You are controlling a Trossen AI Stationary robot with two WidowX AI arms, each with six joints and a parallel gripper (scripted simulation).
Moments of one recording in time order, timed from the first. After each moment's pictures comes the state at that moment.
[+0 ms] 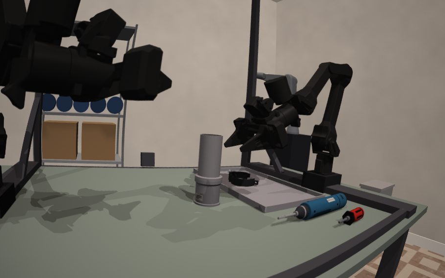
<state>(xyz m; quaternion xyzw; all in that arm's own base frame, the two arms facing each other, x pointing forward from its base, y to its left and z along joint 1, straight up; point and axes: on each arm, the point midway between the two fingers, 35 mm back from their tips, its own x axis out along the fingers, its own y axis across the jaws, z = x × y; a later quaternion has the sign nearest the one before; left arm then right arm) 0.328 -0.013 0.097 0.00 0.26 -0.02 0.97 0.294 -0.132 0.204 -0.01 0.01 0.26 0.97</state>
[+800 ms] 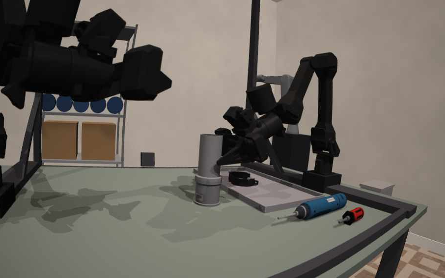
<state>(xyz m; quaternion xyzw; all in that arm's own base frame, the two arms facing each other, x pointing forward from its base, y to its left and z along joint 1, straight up) 0.382 -0.015 0.067 0.00 0.26 -0.02 0.97 0.294 -0.132 0.204 -0.01 0.01 0.26 0.97</state>
